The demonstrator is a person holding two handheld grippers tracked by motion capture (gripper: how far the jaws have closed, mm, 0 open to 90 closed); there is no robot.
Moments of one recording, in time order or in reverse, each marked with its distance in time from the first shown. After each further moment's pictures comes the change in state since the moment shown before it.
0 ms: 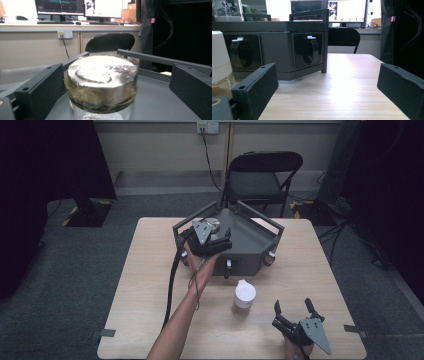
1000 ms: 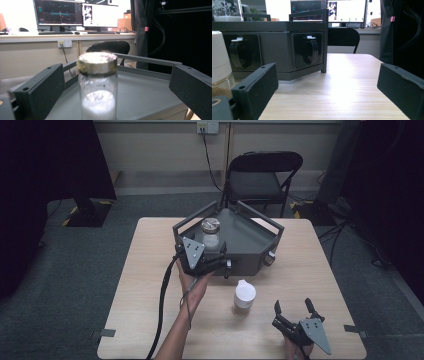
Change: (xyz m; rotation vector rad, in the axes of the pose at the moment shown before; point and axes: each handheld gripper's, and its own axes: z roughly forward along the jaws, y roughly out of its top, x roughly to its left) left arm -0.005 -0.019 -0.070 -0.083 -0.004 0.025; right arm 0.000 0.000 0.000 0.000 -0.003 -0.001
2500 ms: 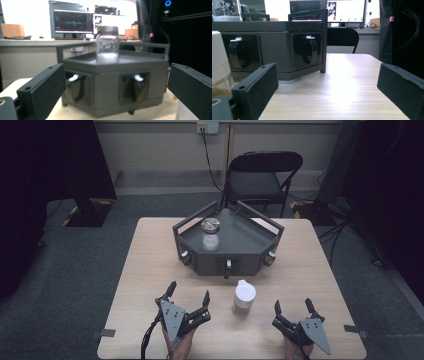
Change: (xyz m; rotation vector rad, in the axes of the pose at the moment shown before) left arm -0.018 -0.085 -0.122 -0.083 0.082 -0.010; right arm 0.001 0.000 0.000 0.001 -0.006 0.000
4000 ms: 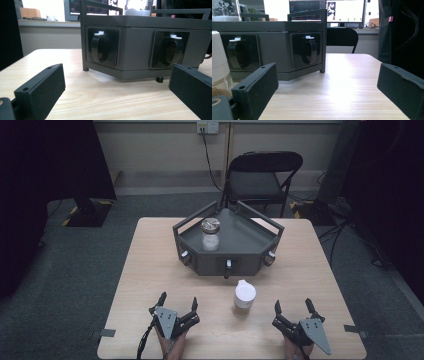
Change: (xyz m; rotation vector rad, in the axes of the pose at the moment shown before) left arm 0.013 -0.052 0.001 0.083 0.089 0.015; right arm 0.001 0.000 0.000 0.000 -0.005 0.000
